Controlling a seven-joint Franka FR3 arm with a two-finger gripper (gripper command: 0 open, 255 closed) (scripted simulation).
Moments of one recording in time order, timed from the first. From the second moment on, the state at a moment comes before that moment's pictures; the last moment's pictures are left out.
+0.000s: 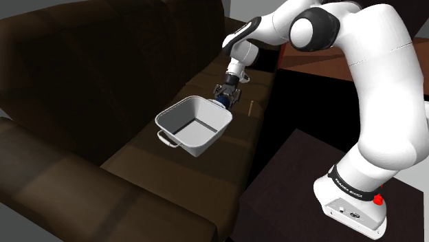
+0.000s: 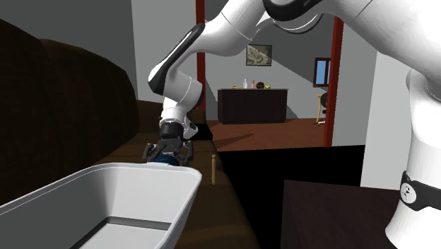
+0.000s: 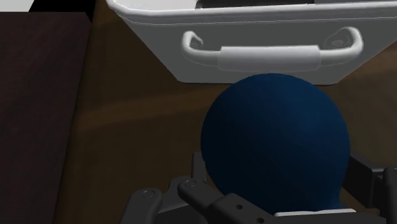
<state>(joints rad) -0.26 0.78 -0.11 -1.52 0.72 1.65 0.70</state>
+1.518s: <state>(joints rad) -0.27 0.60 -0.10 -1.50 0.70 1.49 0.82</state>
